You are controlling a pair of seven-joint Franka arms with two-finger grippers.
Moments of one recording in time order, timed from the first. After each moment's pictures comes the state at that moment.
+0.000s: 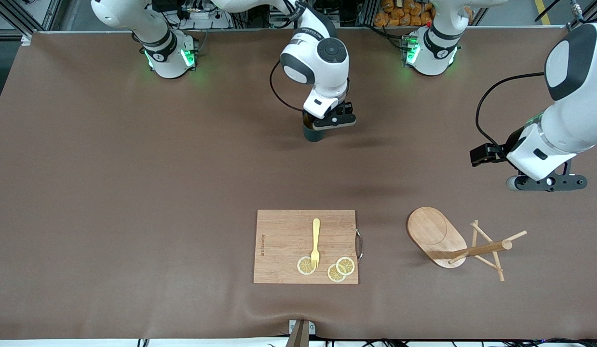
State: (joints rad) left arm -0.07 0.21 -0.07 -1.50 0.03 1.61 -0.14; right arm 1.06 0.62 -0.05 -1.53 0.05 2.19 0.89
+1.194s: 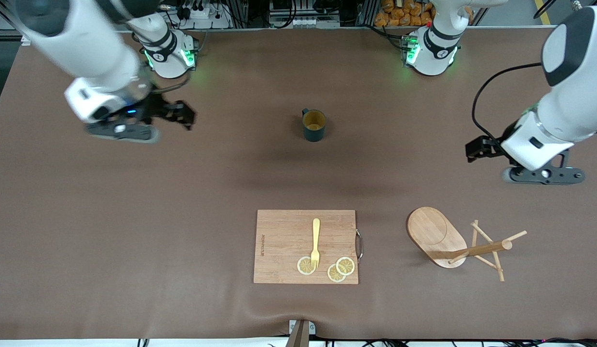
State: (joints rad) left arm -0.09 0.19 -0.12 -1.48 0.03 1.61 -0.10; right arm 0.40 0.10 -0.06 -1.50 0.05 1.52 0.49
